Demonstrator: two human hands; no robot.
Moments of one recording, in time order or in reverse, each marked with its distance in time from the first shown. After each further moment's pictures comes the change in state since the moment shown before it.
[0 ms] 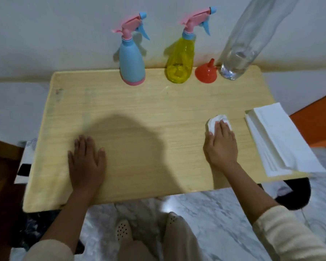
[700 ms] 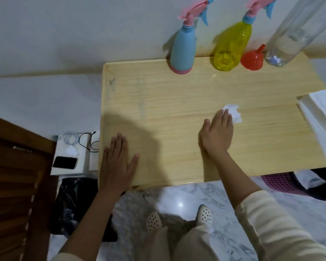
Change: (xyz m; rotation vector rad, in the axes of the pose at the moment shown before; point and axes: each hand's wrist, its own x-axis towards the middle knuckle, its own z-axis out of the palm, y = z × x) left_hand -0.008 -0.113 -0.037 -0.037 -0.175 0.261; right_hand -0.046 -0.176 0.074 0.118 0.109 0.156
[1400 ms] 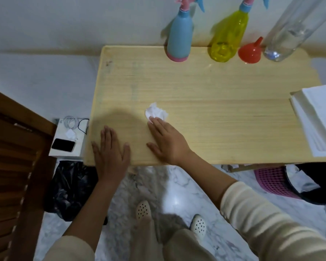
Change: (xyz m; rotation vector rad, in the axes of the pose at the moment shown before) left_hand -0.038 0.047 0.022 0.048 0.135 -0.255; right_hand -0.071 -0.012 0.015 -0.038 -0.366 -0.993
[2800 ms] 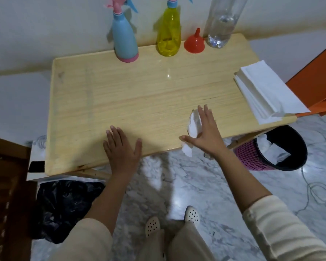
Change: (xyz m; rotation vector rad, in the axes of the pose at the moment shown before) left_hand -0.030 0.114 0.041 0.042 -0.076 0.104; right_hand -0.155 0.111 -0.079 0.336 0.225 0.637
